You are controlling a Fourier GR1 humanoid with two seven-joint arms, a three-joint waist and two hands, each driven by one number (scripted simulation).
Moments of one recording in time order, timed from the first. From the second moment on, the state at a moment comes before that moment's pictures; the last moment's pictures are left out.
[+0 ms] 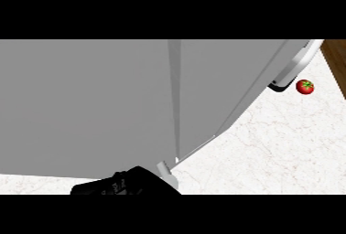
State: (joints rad) left arm 0.46 0.72 -0.12 -2.01 0.86 0.09 -0.57; right arm -0.71 -0.02 0.78 -2.00 -0.19 -0.37 0.68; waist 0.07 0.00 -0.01
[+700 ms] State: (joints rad) left arm 0.47 0.78 0.03 -2.00 0.97 -0.02 -0.52; right arm -1.21 0.00 0.58 -1.40 -0.65 -0.23 0.56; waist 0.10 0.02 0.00
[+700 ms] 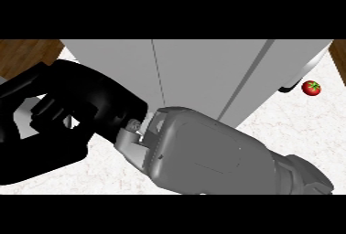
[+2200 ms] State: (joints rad) left arm 0.43 0.79 0.11 -2.02 1.05 -0.07 -0.41; right arm -1.33 0.00 0.47 -0.83 -0.79 0.17 0.12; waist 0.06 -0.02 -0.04
